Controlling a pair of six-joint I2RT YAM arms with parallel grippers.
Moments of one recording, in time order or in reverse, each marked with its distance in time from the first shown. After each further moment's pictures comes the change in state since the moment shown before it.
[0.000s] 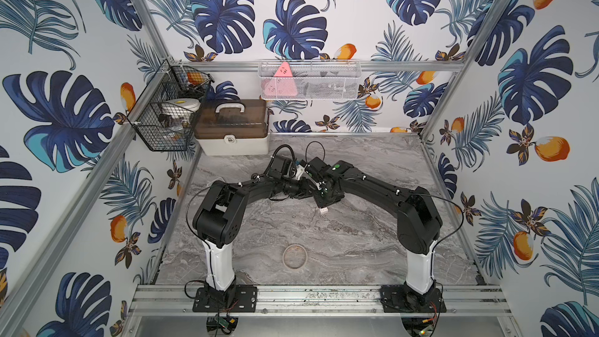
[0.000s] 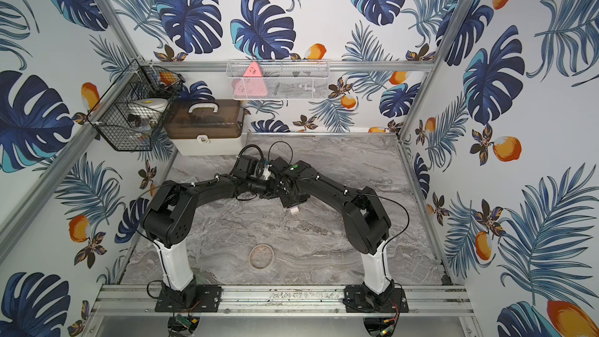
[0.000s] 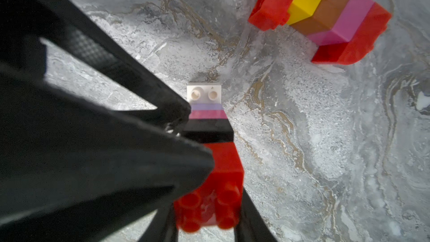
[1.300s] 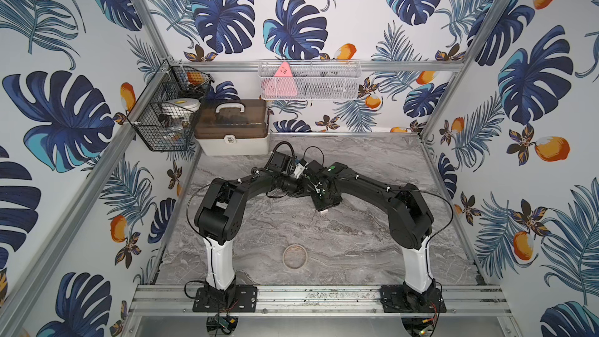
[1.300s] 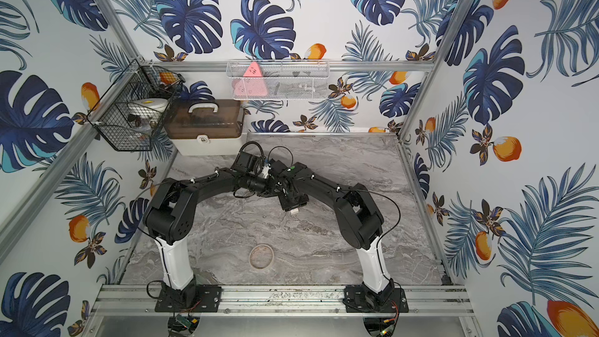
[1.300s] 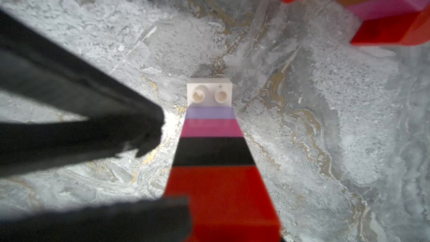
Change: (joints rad) left arm 0.025 0.046 0.093 -0.210 -0.005 0.153; right arm -0.009 0.073 0.009 -0.005 -0.064 0.041
